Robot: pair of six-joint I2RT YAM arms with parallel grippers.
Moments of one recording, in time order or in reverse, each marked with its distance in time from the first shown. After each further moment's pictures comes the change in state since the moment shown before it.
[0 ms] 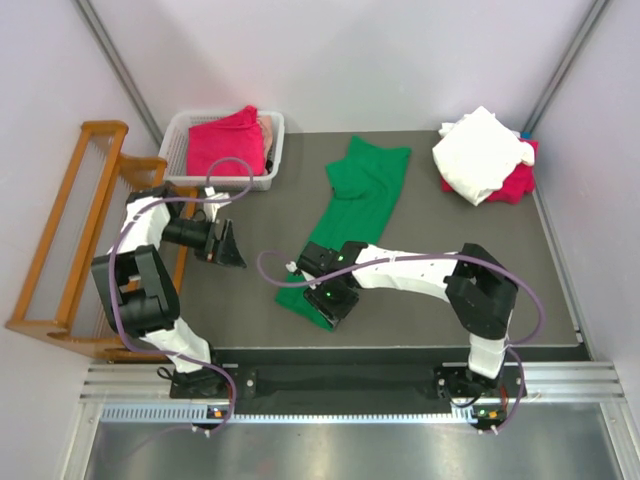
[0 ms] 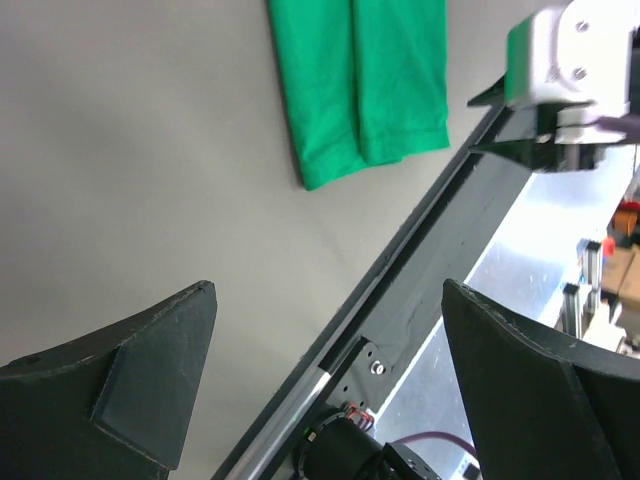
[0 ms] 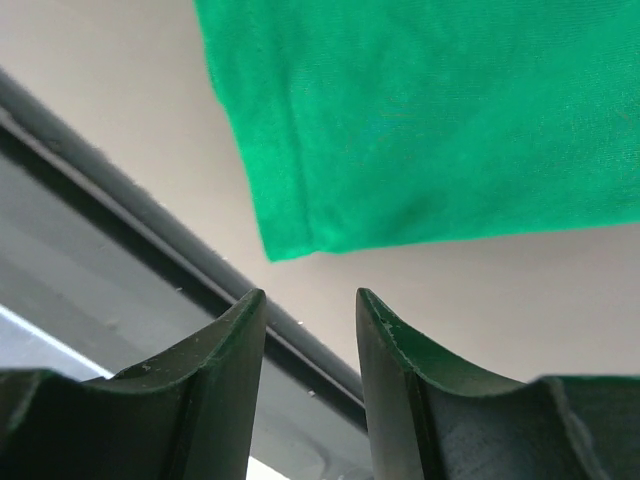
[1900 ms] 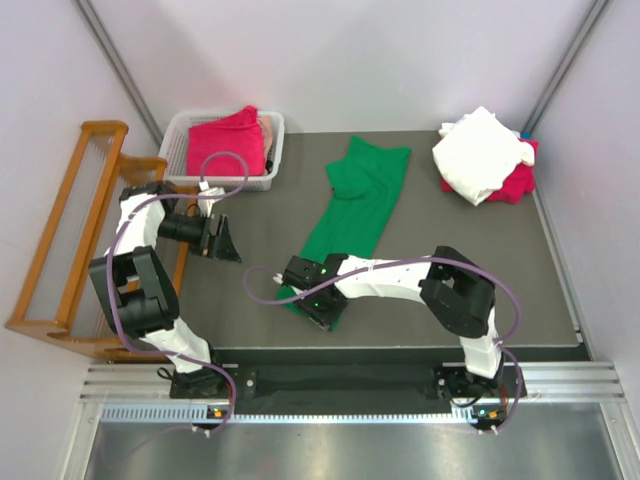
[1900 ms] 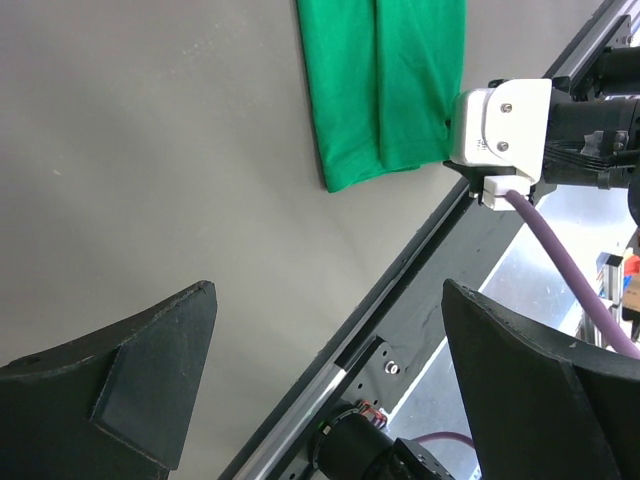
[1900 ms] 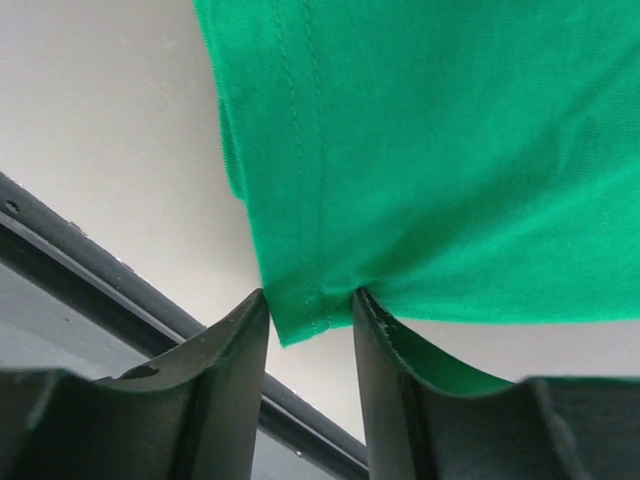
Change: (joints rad) left arm 0.034 -0.001 0.060 -0.008 -0.021 0.000; right arm 0.071 0.129 0.044 0.064 0.104 -0.032
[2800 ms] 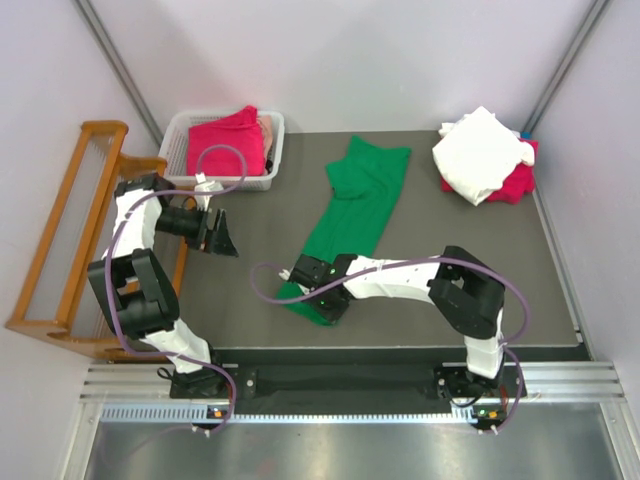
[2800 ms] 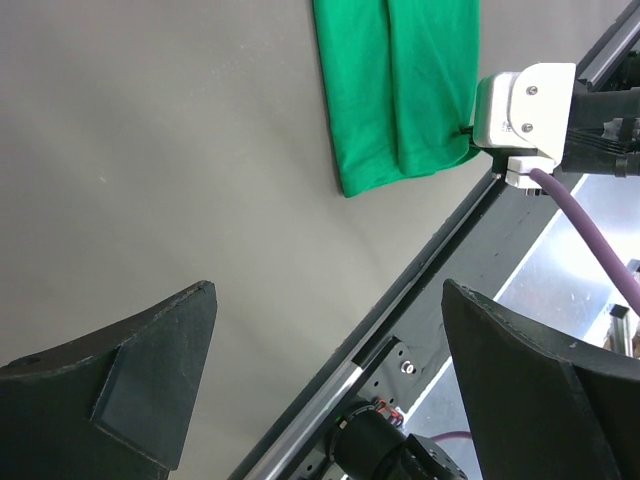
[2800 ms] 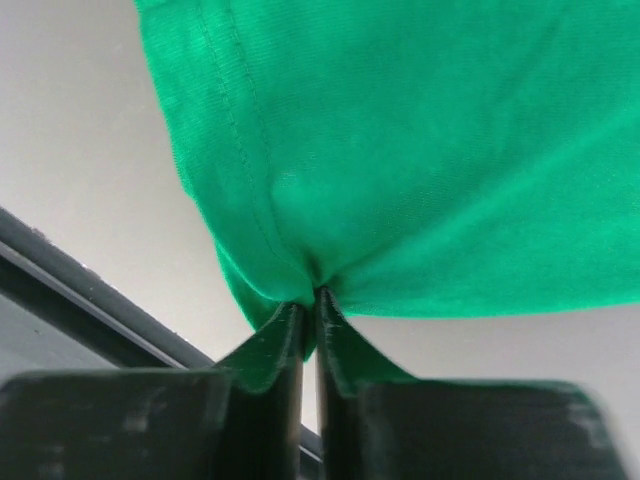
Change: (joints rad) left arm 0.001 -0.008 0.063 -0.011 -0.026 -0.001; right arm -0.021 -0.052 -0.085 0.079 0.029 0.000
